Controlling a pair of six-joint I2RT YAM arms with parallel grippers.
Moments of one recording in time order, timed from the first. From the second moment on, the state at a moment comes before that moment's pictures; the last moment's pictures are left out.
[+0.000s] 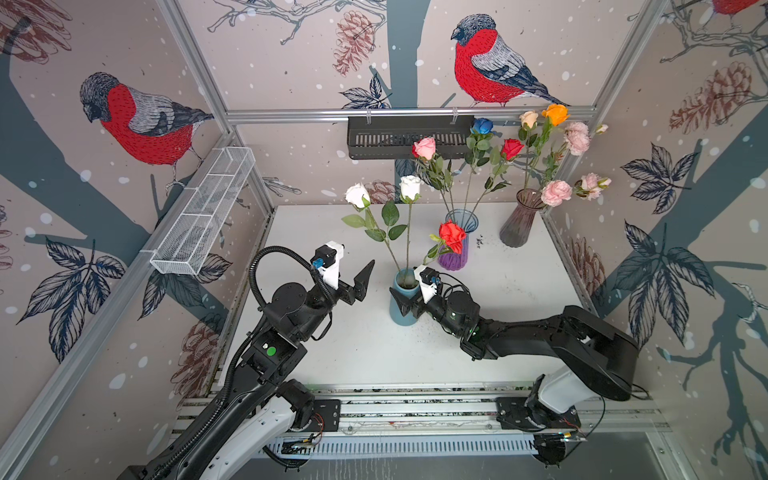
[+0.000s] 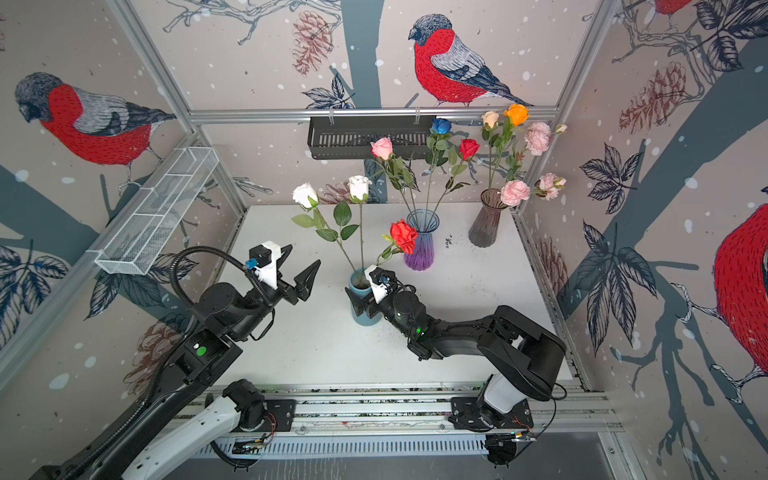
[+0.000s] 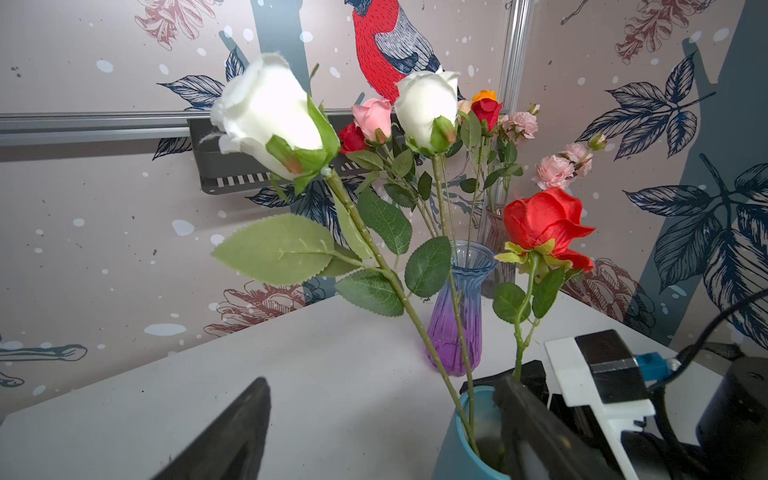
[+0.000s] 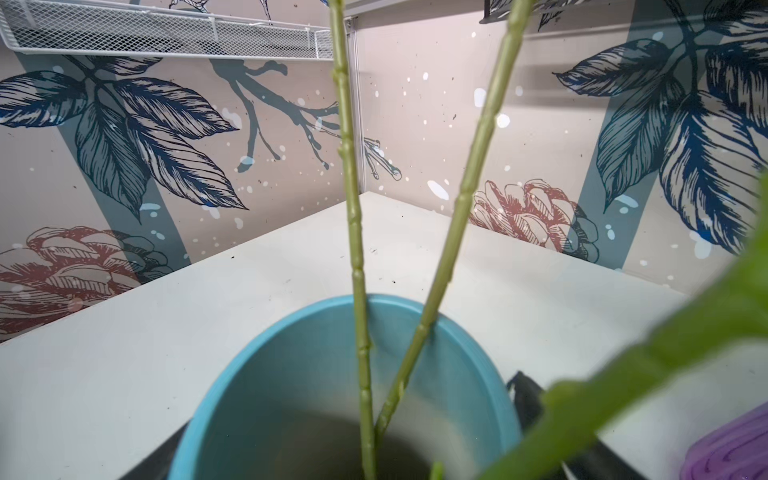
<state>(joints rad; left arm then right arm) -0.59 0.66 0.71 0.00 -0.03 0.01 0.96 1.58 0.56 1.00 0.12 0.03</state>
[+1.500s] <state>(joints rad) -0.58 0.64 0.70 0.00 0.00 0.03 0.74 2.26 1.25 1.25 -0.27 -0.04</state>
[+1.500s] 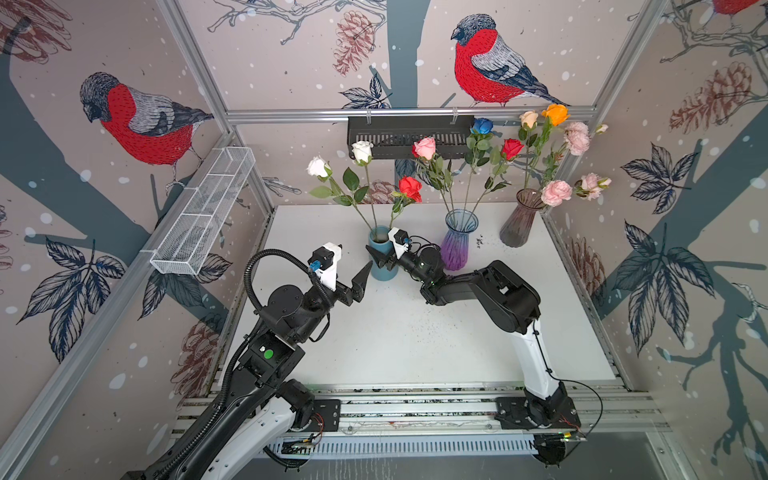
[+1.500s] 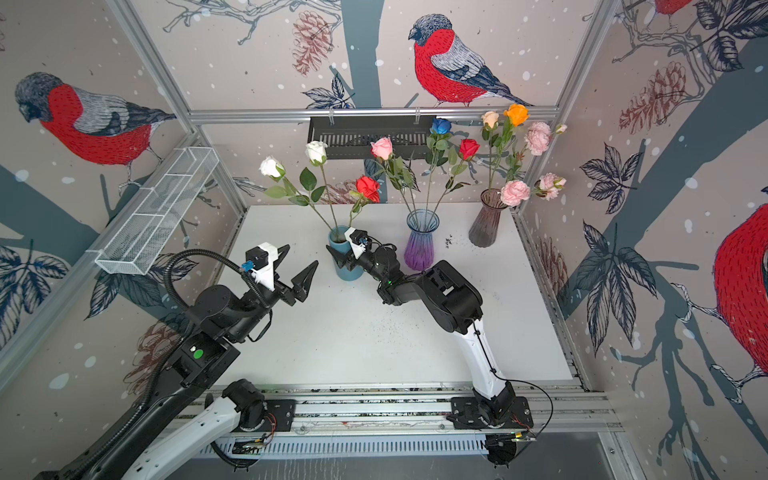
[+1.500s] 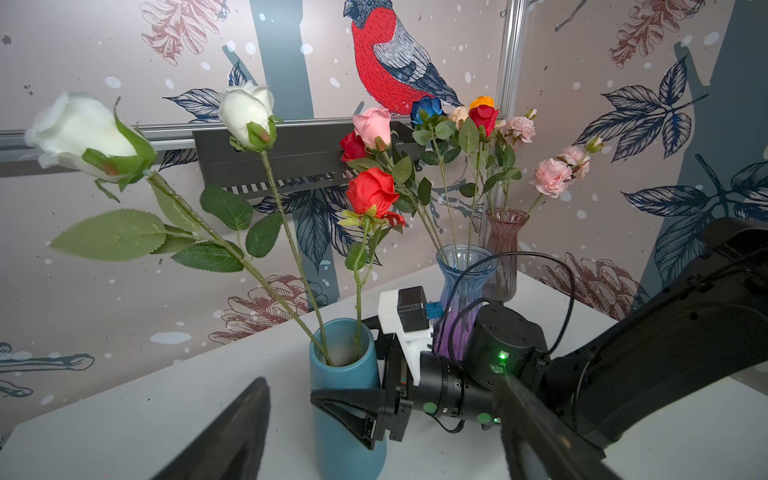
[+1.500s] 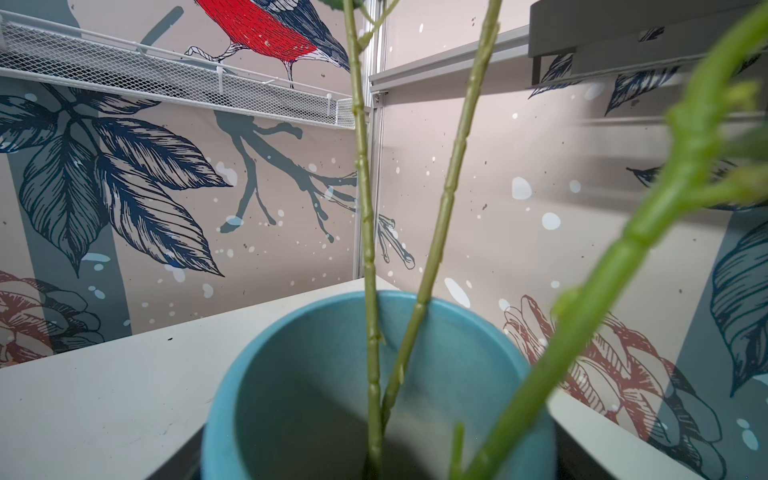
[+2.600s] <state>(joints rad) -0.58 0.63 0.70 0.00 0.00 0.03 0.72 2.43 1.61 1.06 -0.29 -0.05</state>
